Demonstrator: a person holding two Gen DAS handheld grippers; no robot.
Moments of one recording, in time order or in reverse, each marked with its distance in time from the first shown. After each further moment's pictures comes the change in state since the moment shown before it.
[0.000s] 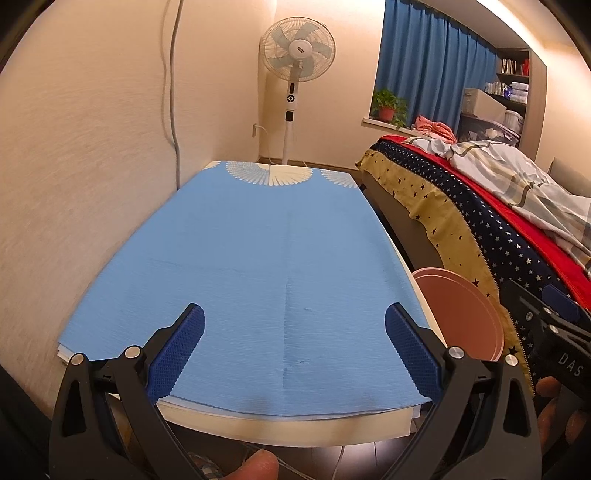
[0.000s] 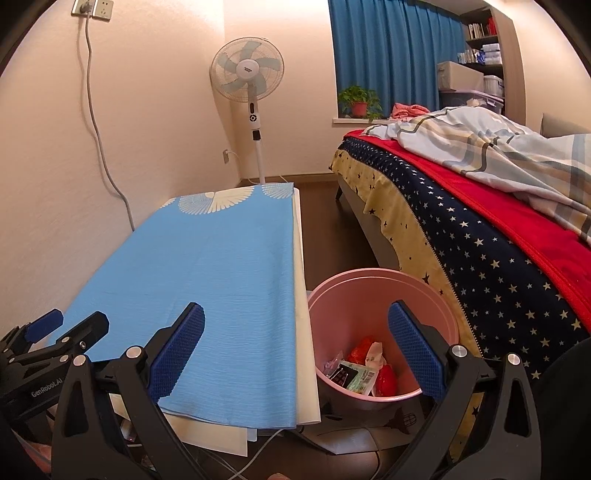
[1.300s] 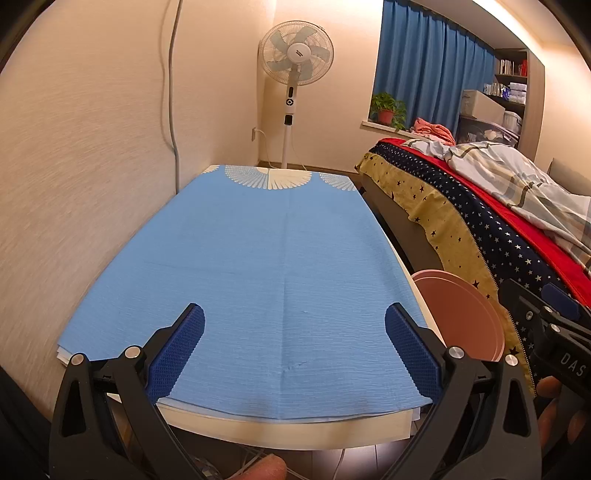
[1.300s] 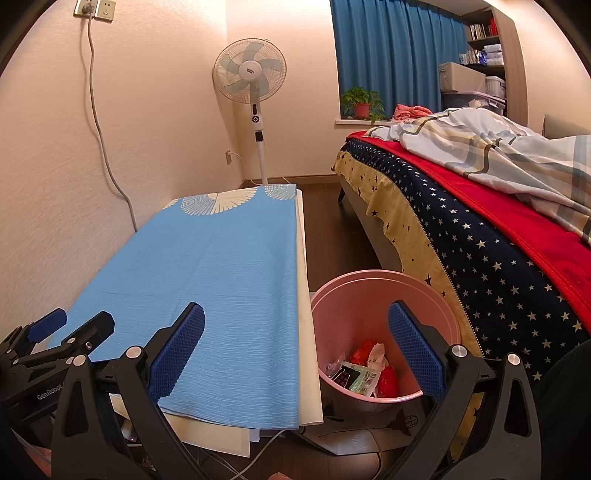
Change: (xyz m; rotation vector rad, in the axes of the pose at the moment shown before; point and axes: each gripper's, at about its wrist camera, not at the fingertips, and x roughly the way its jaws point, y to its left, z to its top) left arm 0.001 0.000 0.000 0.003 -0.014 0.002; right arm 0.001 0.002 0.000 -0.004 -0.004 0.008
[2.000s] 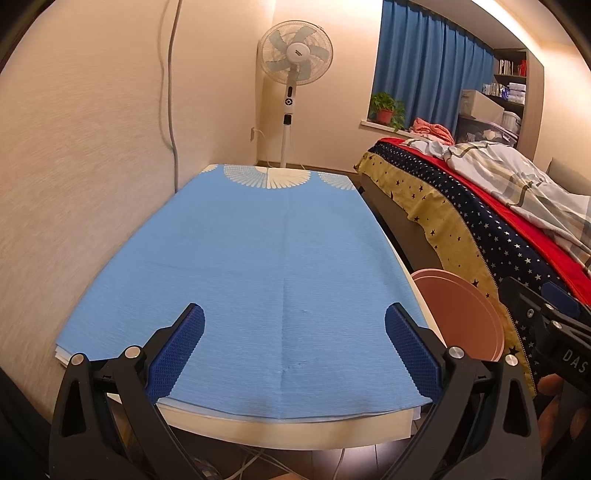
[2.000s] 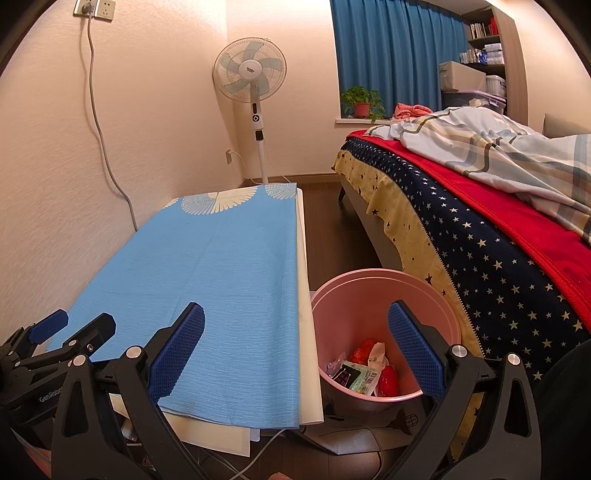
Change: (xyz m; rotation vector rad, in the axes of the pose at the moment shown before) left arm 0.001 0.002 -0.001 0.001 0.001 -0.004; right arm 0.000 0.000 -0.001 0.002 0.001 0.001
